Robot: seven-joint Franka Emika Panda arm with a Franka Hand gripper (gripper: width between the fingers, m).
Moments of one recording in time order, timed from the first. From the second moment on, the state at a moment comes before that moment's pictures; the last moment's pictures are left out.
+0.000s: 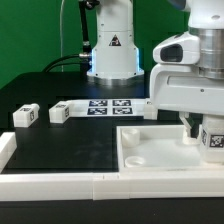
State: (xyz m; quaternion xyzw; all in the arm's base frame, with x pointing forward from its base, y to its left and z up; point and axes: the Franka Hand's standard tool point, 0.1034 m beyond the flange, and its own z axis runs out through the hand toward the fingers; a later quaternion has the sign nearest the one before) arm 0.619 0.134 0.059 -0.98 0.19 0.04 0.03
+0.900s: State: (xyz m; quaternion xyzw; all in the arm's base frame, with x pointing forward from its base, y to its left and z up) arm 0.620 0.123 0.057 -1.00 0.08 0.03 0.02
